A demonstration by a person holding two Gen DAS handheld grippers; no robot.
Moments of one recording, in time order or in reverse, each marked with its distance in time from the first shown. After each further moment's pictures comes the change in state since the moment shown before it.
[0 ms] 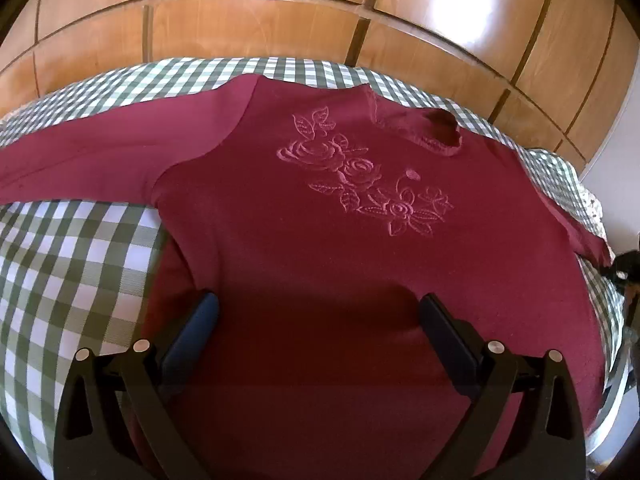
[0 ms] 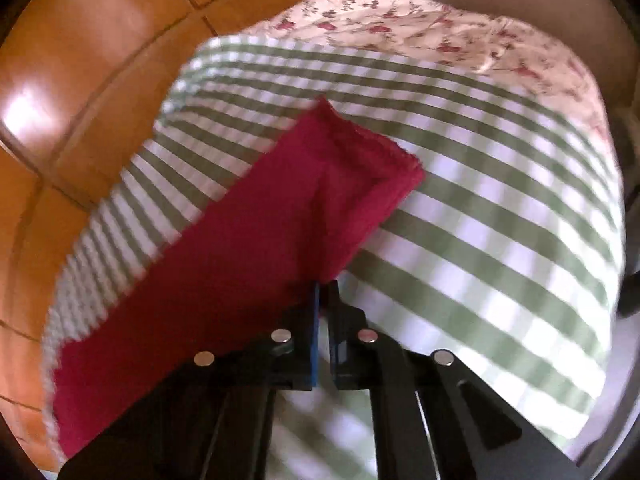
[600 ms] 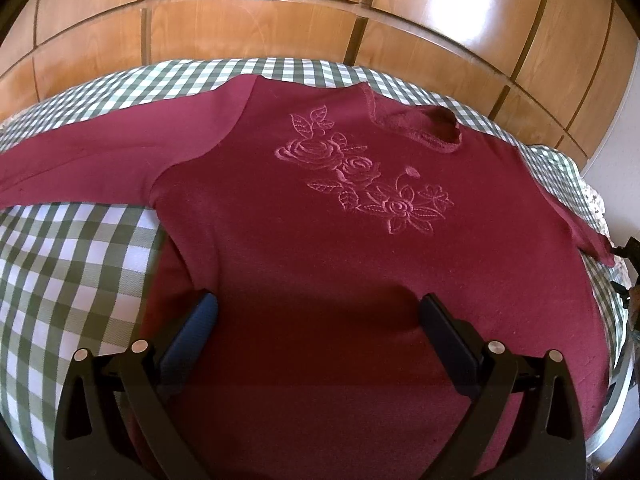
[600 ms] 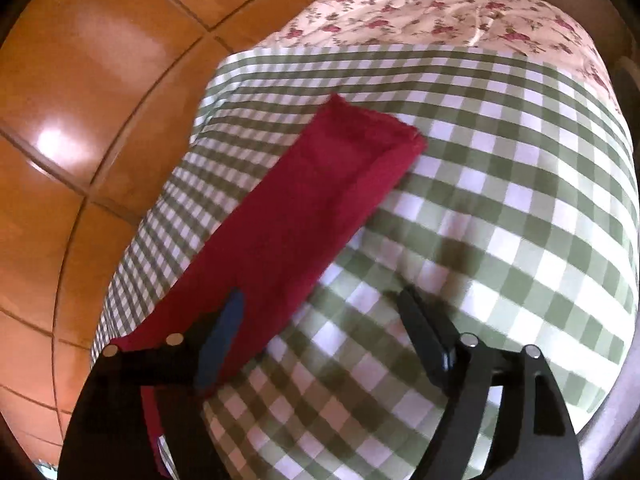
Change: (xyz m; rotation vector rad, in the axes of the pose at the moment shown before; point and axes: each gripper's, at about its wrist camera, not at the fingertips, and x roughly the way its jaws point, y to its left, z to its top) left arm -0.002 -0.001 -0.002 0.015 -0.002 0.007; right arm -0.024 -0.008 -0.018 0.105 -0.010 0.206
